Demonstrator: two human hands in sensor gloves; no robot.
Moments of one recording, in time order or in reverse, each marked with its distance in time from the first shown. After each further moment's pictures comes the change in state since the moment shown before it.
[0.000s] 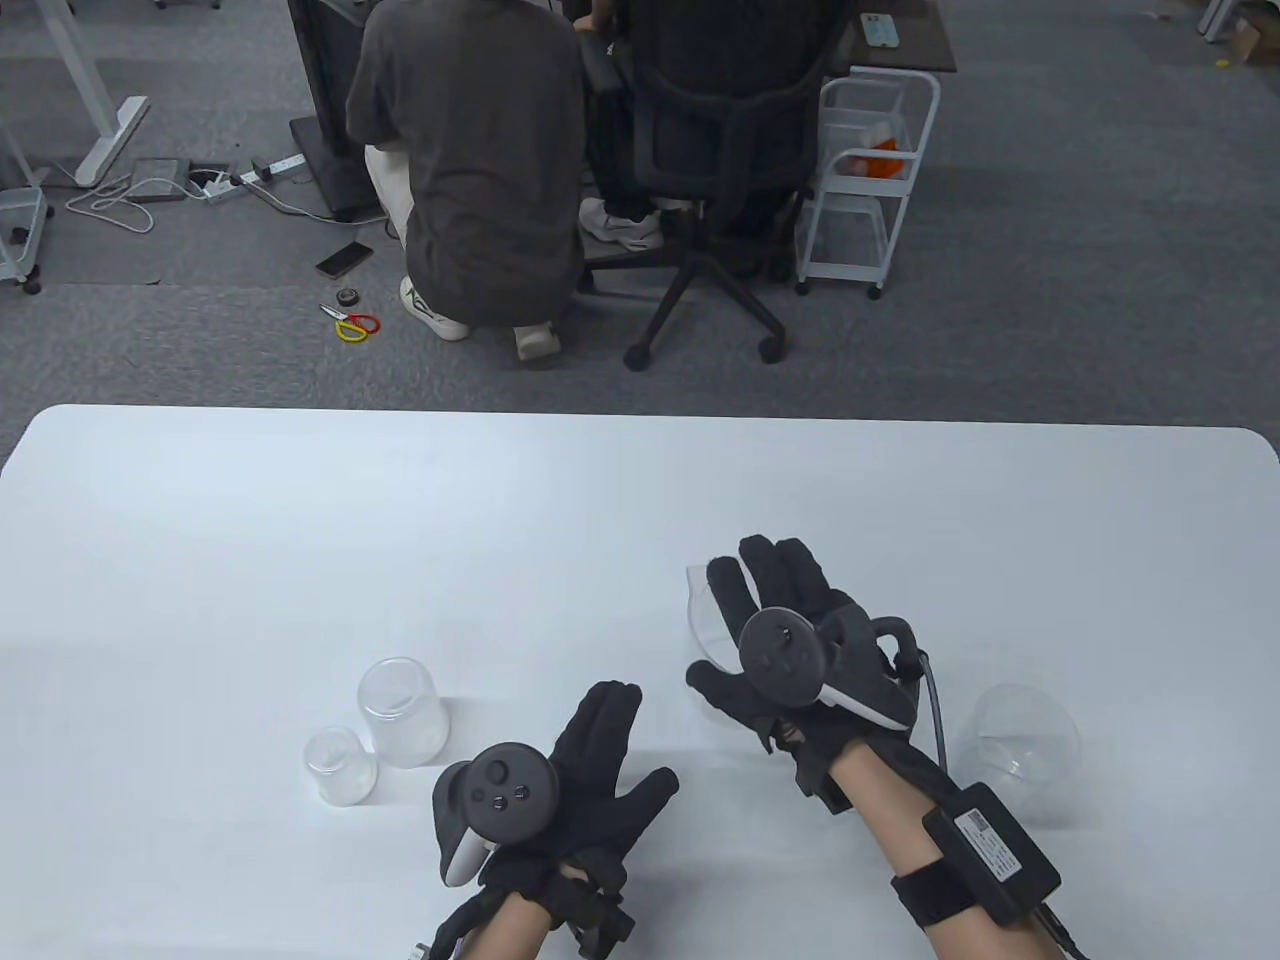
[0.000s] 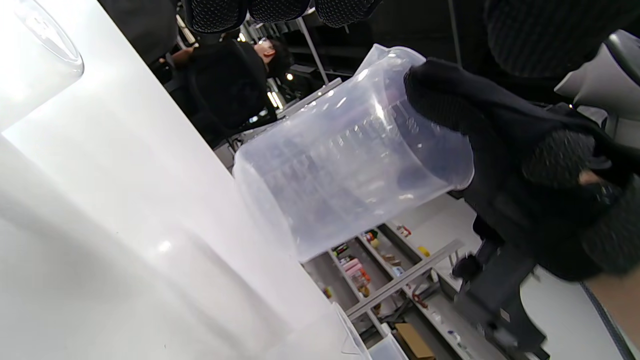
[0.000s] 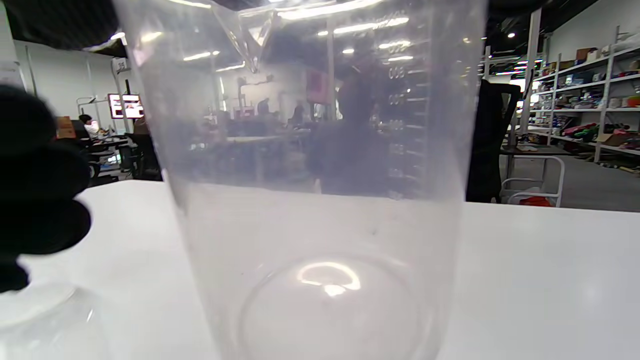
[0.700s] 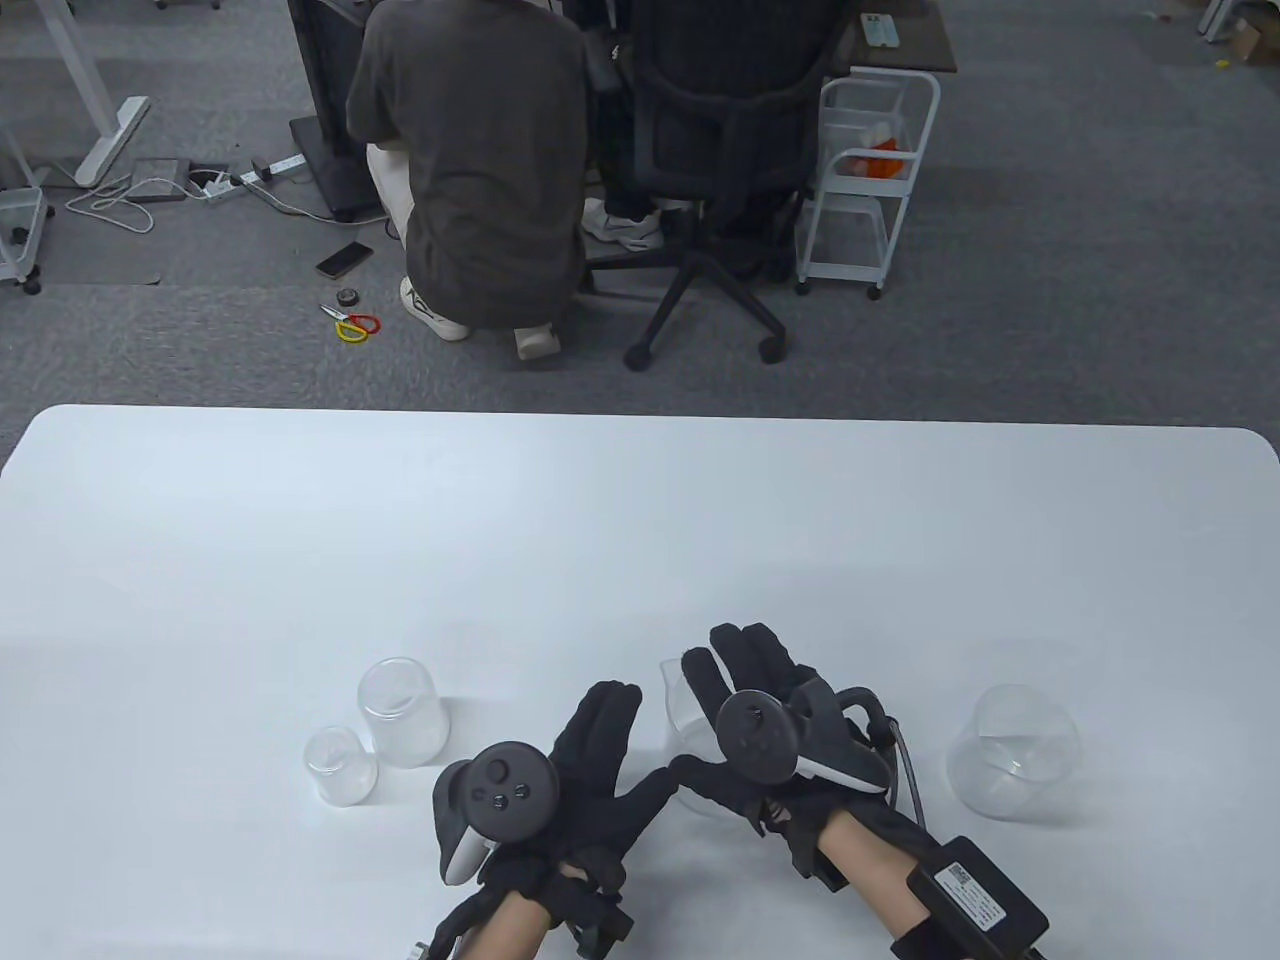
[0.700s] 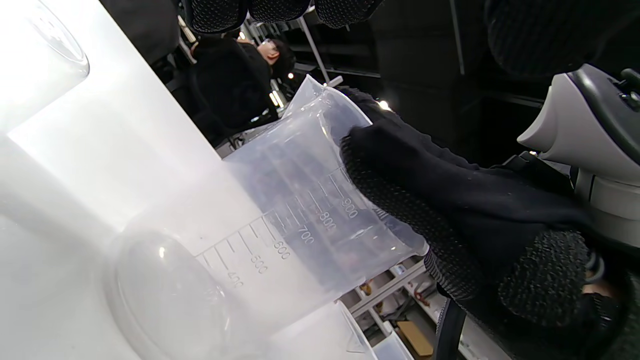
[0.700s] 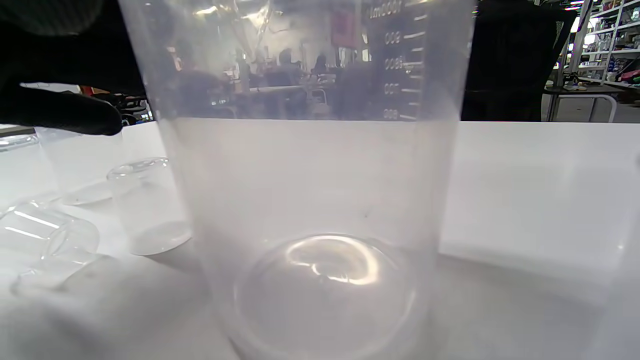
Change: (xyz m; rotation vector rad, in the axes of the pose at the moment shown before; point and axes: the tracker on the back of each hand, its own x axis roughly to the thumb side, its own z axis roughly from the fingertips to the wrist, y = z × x) left_hand 0.000 0.000 0.000 -0.008 0.005 -0.006; right_hand 0.010 0.051 0.021 0.147 -0.065 -0.040
